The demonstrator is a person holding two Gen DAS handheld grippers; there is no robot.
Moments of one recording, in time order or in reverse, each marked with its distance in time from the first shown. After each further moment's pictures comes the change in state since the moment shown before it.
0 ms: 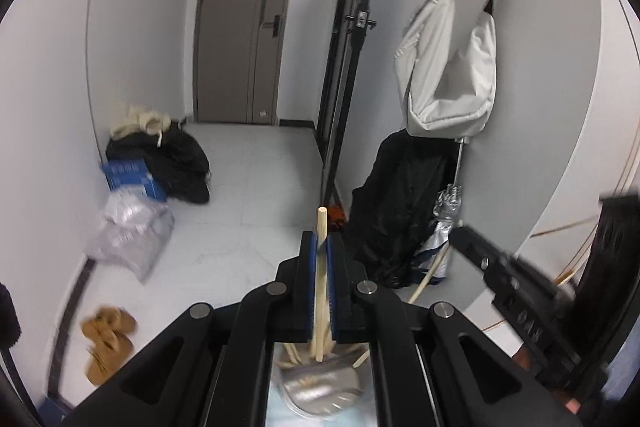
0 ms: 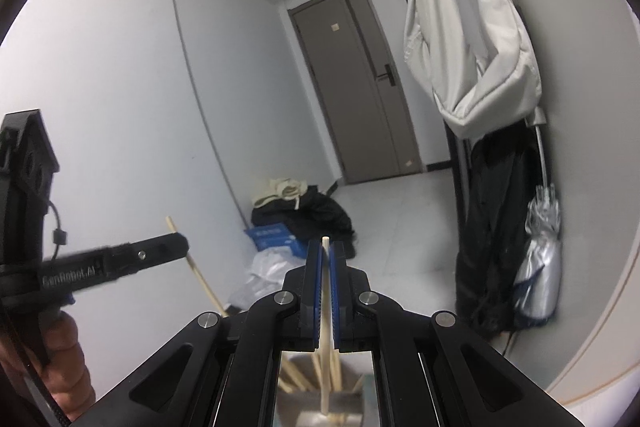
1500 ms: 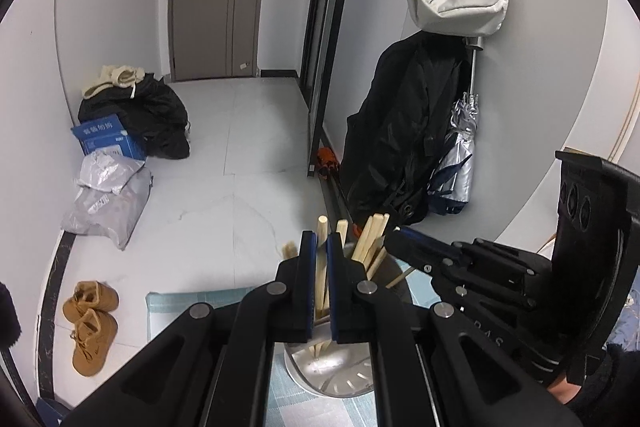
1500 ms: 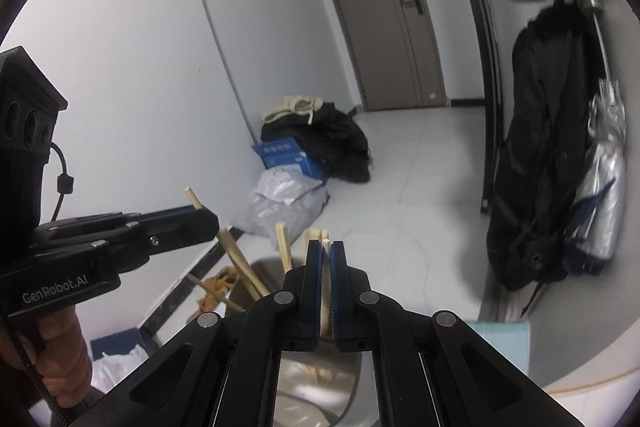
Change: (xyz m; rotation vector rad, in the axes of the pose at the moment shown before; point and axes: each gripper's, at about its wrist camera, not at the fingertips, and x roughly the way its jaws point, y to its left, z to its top) left arm 0.073 0.026 -0.069 0.019 0.173 -0.074; right arm 0.083 -0.017 -0.105 -0.063 0.277 0.084
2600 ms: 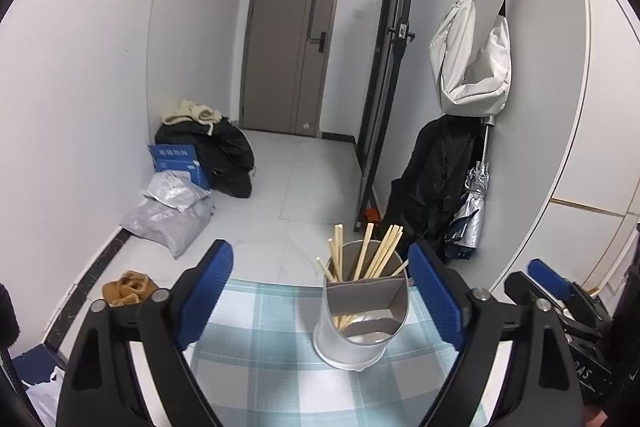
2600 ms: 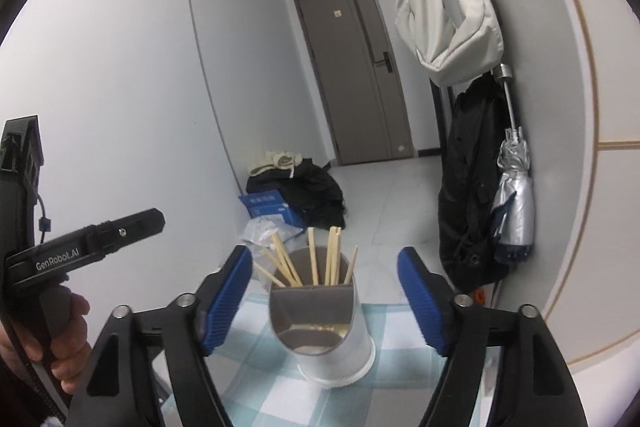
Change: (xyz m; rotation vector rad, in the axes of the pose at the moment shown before) left arm -0.121 -0.013 -0.055 -0.116 -0.278 0.204; right arm -0.153 0.046 -0.039 0.008 -0.234 -0.122
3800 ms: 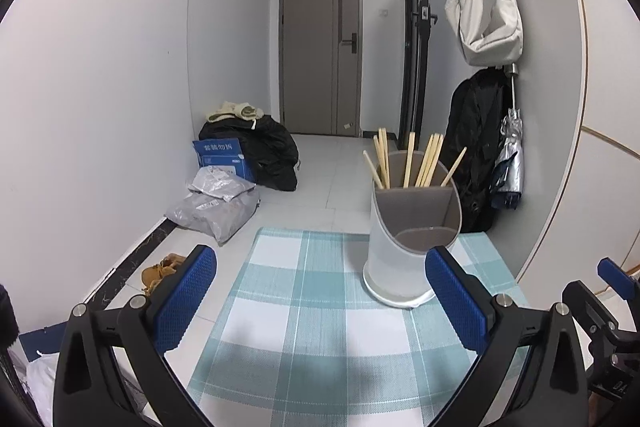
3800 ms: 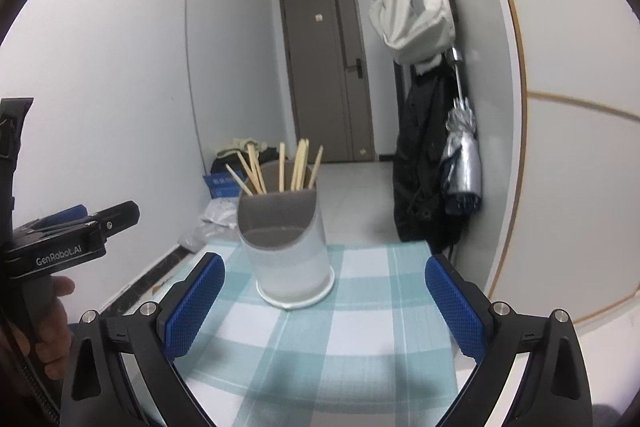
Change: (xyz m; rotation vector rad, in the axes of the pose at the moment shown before) left arm -0.008 0.012 -0.110 0.050 -0.040 0.161; right arm -0.043 0.005 -0.114 -0.067 -0.017 -0.159
